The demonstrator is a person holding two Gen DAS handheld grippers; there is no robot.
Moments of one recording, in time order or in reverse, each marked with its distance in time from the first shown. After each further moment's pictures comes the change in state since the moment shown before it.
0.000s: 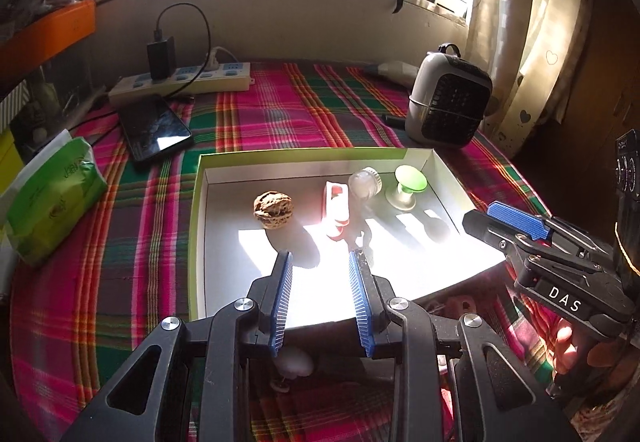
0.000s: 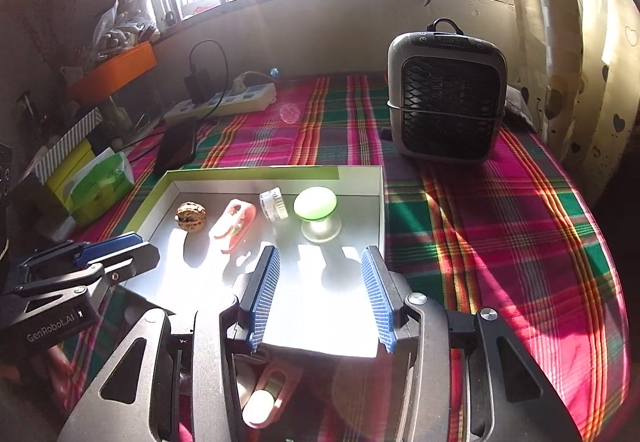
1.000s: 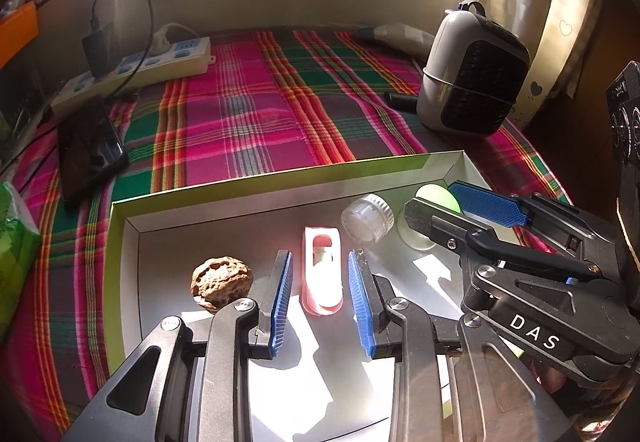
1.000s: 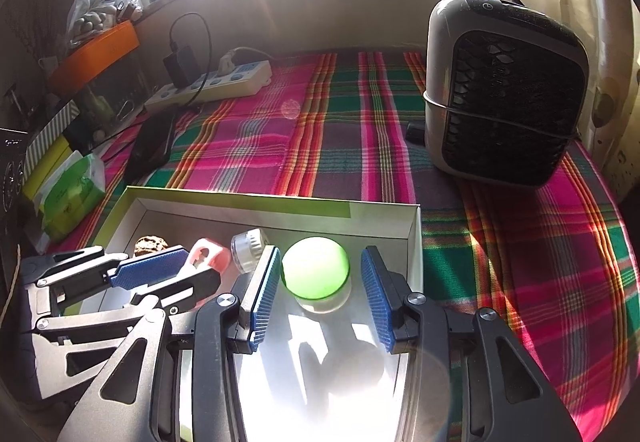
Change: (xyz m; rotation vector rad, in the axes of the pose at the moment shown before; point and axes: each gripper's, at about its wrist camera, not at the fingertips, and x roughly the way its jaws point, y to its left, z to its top) left arm 0.087 -0.015 0.049 0.061 0.128 -0.021; right arm 0.078 -0.005 0.041 -0.013 0.104 0.021
